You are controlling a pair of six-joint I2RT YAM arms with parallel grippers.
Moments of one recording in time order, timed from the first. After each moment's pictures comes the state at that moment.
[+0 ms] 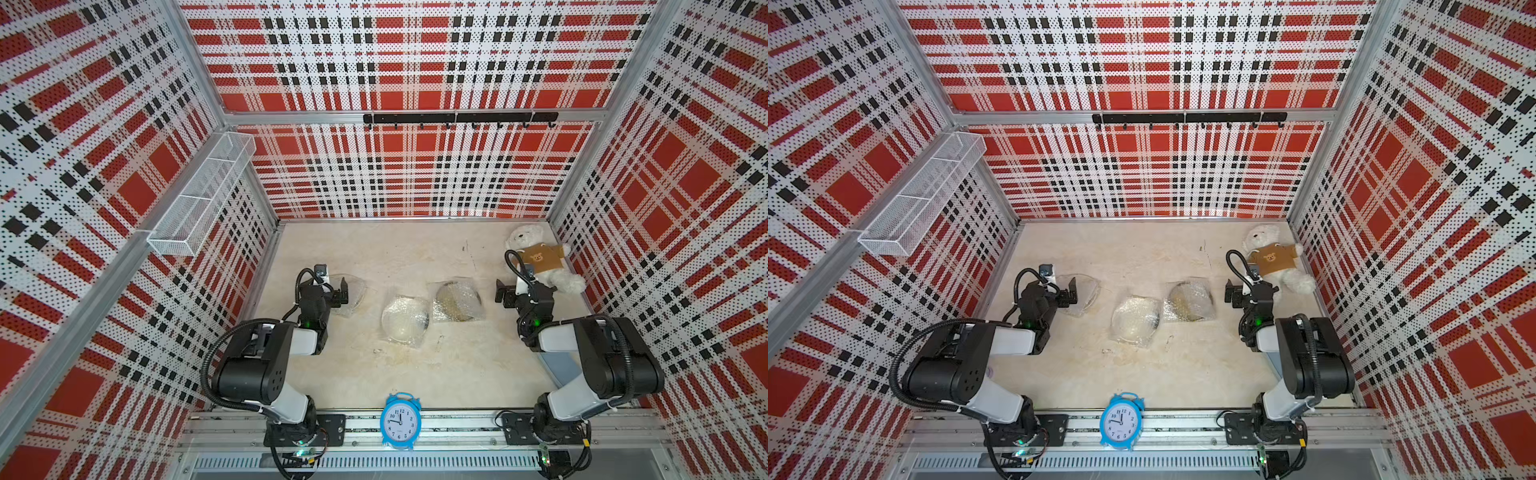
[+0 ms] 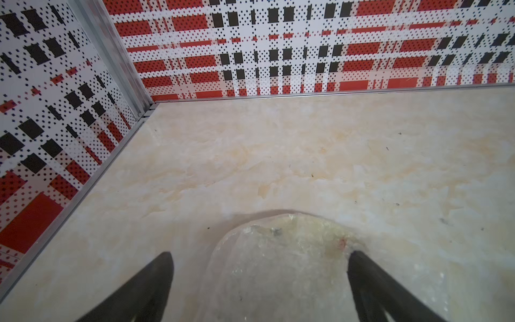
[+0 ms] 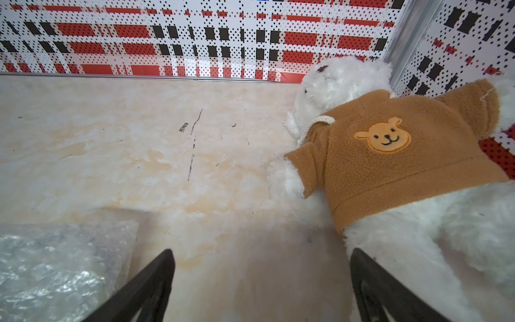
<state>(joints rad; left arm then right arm) -0.08 1.56 0.38 0.90 -0.13 0.05 0.02 1.58 0.39 0.86 0.04 -0.04</state>
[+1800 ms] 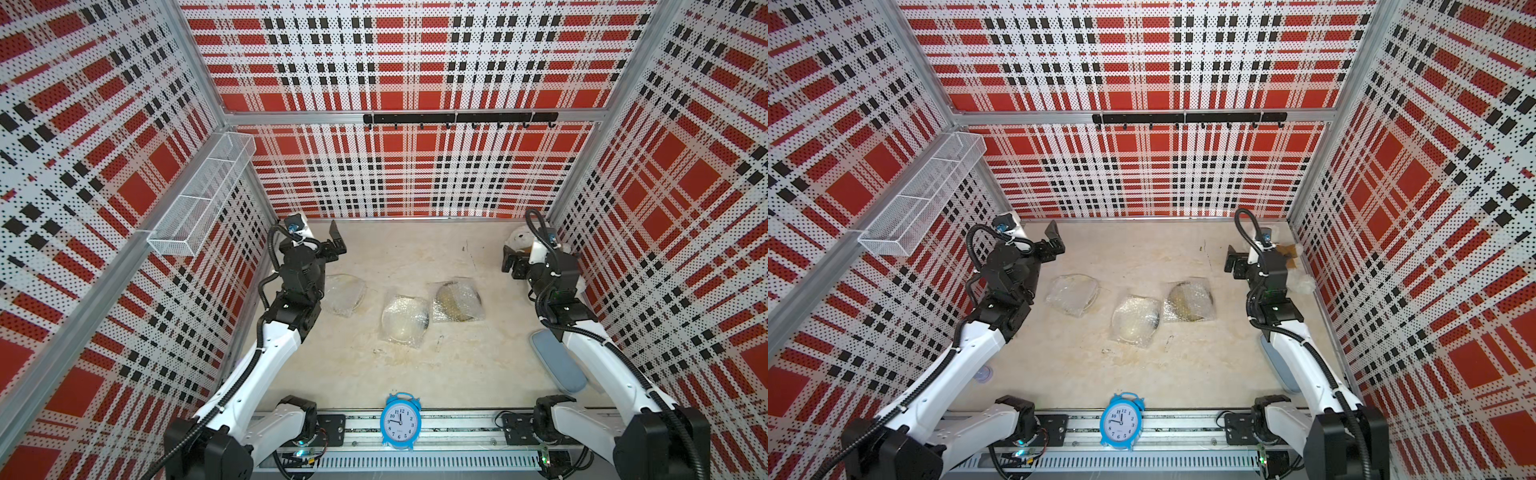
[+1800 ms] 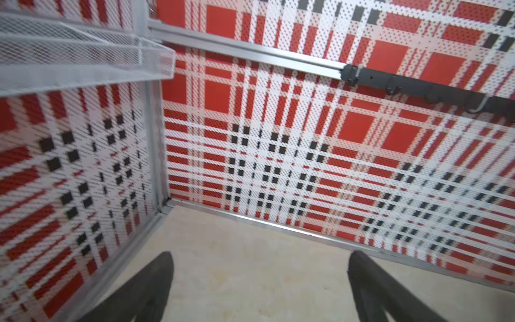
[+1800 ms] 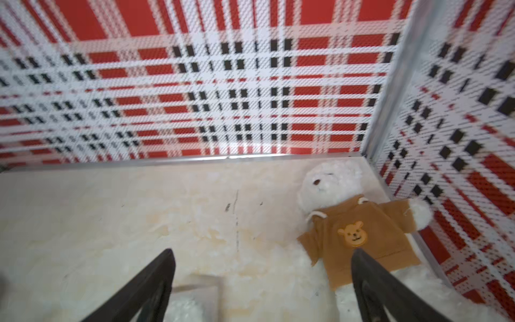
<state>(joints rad) -0.29 1.08 0.90 0.15 -0.36 -0.22 0.19 1.10 0.80 0.02 0.14 0.05</state>
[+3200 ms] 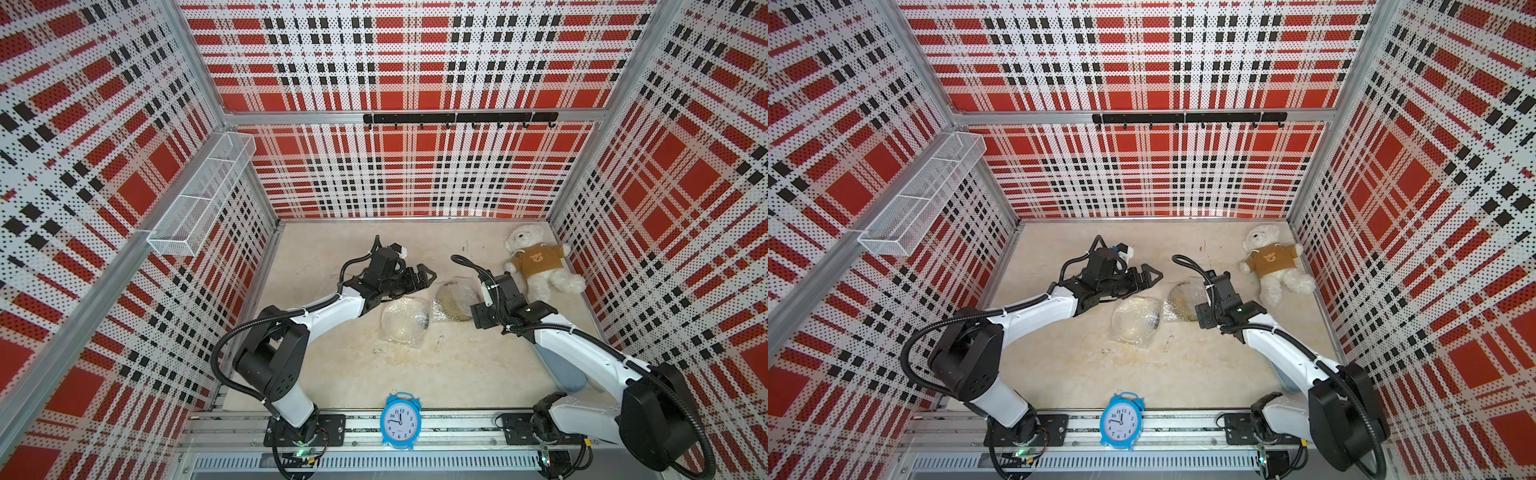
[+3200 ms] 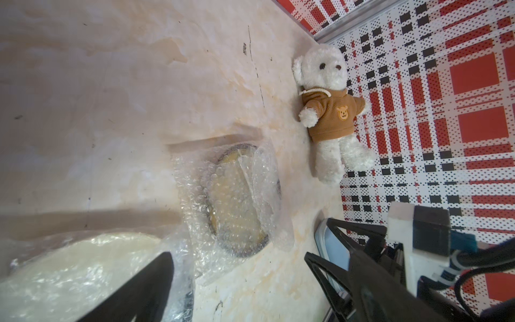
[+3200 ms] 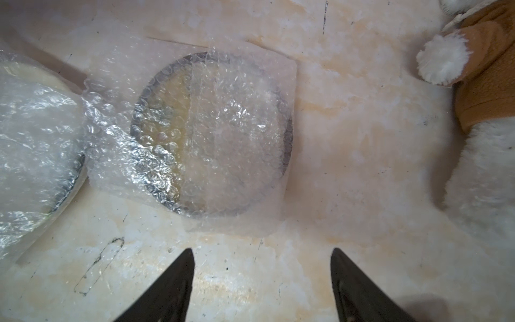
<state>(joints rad) -0.59 1.66 1.06 0.04 0.36 -0.82 0.47 1.25 0.76 -0.48 0.18 0.12</state>
